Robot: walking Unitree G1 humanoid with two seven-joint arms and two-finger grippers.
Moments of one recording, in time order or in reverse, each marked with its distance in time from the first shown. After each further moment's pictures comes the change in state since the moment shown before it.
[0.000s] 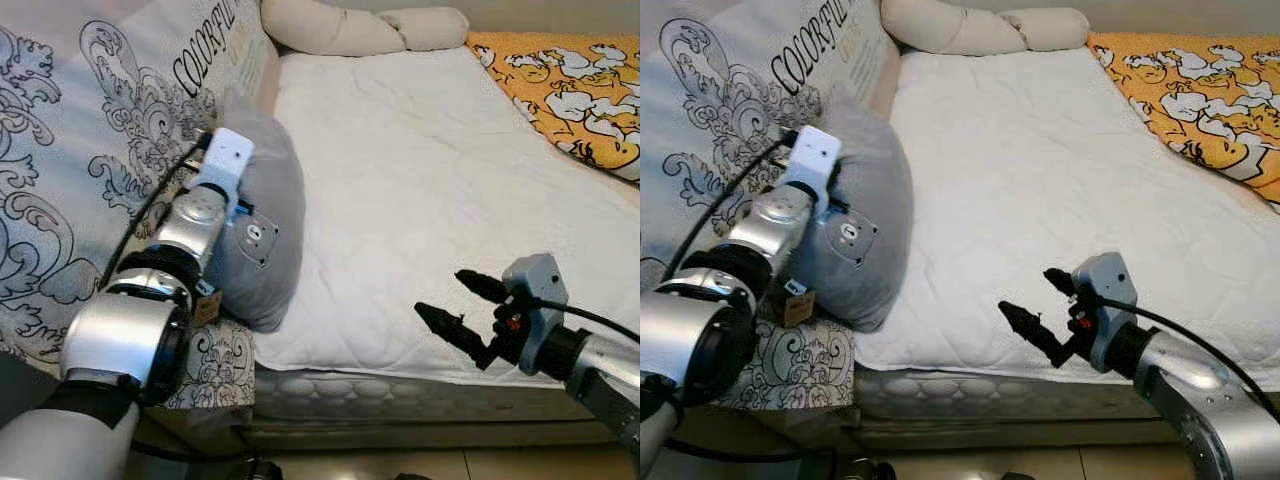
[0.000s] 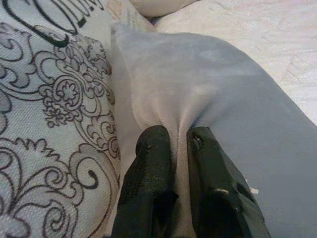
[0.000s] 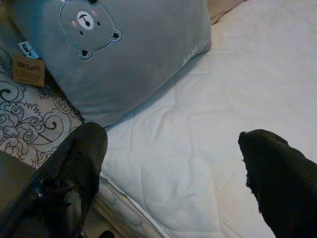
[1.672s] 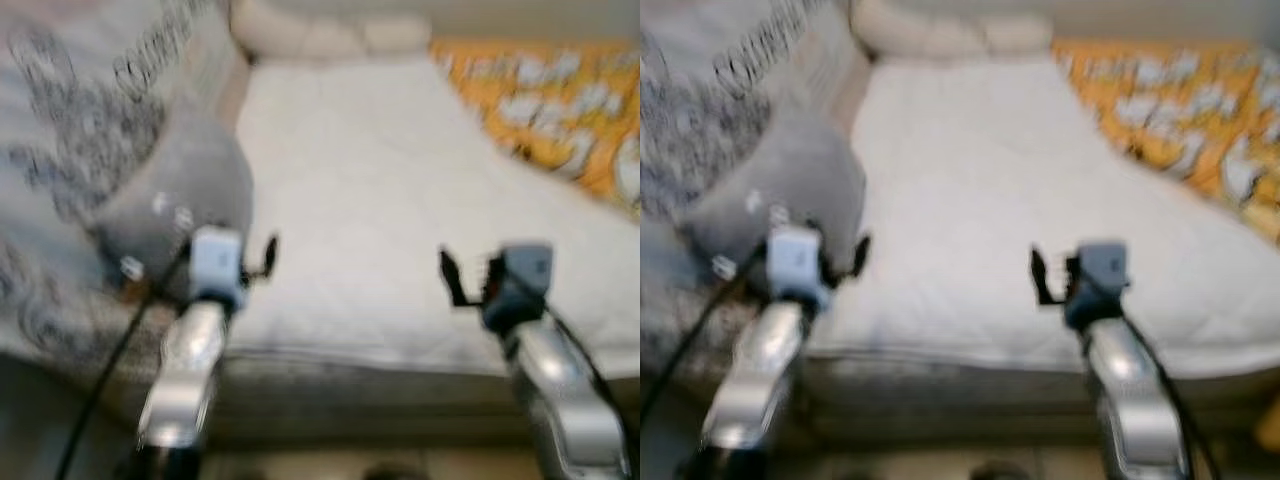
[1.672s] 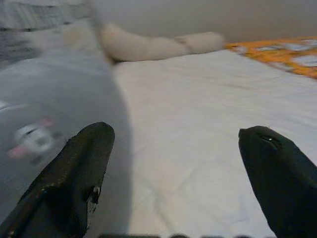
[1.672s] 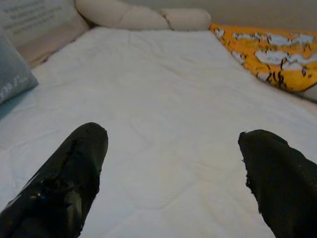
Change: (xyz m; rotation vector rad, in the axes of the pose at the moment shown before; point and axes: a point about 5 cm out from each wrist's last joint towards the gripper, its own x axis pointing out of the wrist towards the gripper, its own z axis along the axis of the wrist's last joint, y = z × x) left arm -0.112 -0.058 -0.059 -0.342 -0.214 -0.040; right arm 0.044 -0.014 -0.017 0.059 -0.162 -0.648
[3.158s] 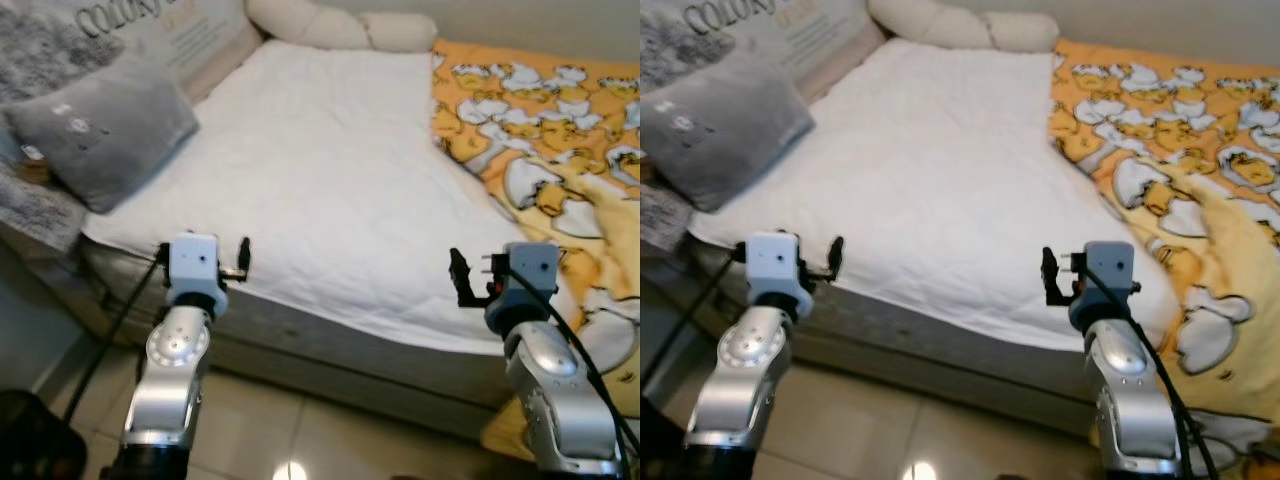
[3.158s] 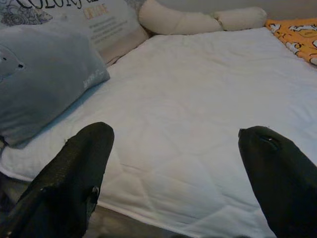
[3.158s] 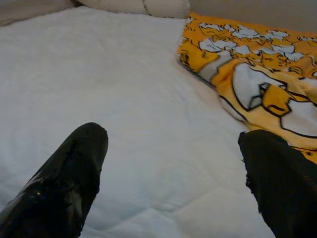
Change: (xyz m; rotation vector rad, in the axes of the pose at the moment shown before) left arm 0.000 0.014 0.002 0.029 0.058 0.108; right arm 0.007 -0.014 -0.008 -0.014 0.028 -0.101
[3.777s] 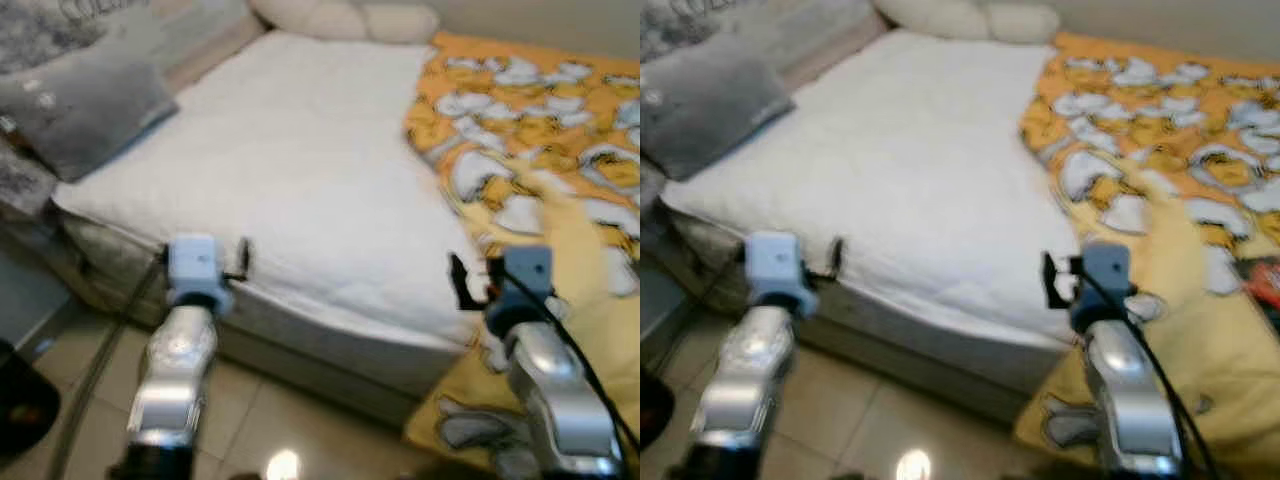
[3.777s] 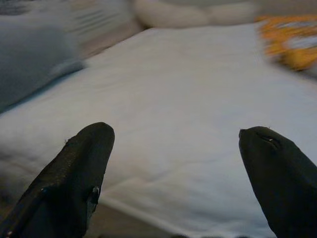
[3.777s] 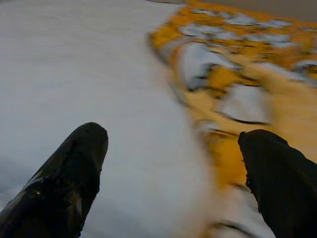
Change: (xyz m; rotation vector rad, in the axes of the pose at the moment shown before) left arm -0.002 -0.010 -0.005 -0.023 0.025 -0.018; right arm 0.001 -0.003 -0.009 -0.031 0.041 -0.010
